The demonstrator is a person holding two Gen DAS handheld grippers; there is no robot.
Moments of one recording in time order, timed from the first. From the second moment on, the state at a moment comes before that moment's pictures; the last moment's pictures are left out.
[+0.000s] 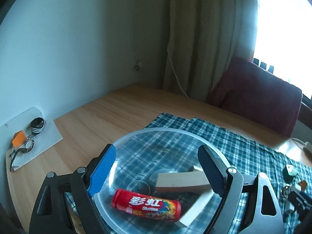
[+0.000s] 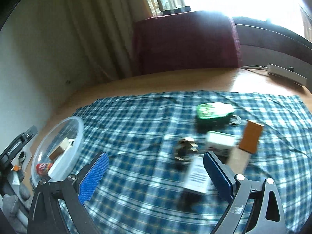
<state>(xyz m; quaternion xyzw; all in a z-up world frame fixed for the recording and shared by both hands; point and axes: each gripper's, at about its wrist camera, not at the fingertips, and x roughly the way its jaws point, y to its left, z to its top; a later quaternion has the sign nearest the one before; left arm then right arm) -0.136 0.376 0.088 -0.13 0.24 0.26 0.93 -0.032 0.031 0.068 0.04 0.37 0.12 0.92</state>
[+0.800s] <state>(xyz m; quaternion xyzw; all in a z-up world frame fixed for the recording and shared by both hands) -0.102 0.242 0.080 -0.06 0.34 0.06 0.94 -0.037 -0.083 0.061 0.09 0.38 -0.01 0.92</state>
